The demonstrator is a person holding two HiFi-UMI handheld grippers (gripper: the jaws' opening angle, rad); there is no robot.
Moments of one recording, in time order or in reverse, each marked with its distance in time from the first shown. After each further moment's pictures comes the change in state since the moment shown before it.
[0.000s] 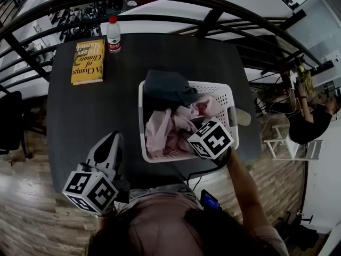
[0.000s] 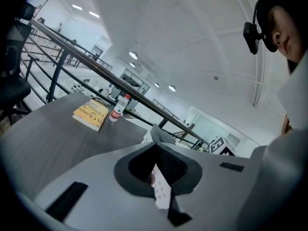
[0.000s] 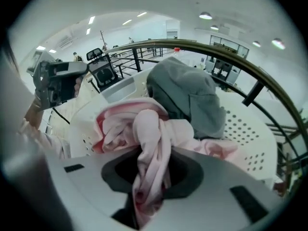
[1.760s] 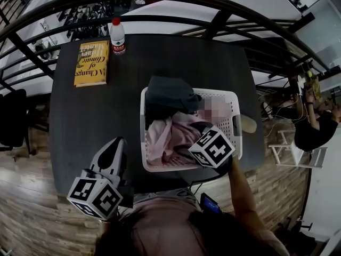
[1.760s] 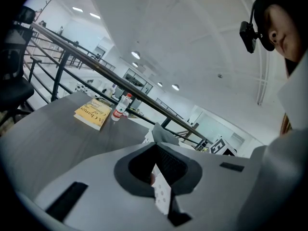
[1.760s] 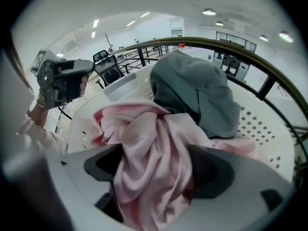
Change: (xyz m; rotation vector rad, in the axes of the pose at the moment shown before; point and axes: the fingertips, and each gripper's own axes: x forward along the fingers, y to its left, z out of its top) left arm 0.014 -0.002 -0.004 -0.001 0.006 0.048; right arm 0.016 0.005 -0.004 -0.022 0.006 0.103
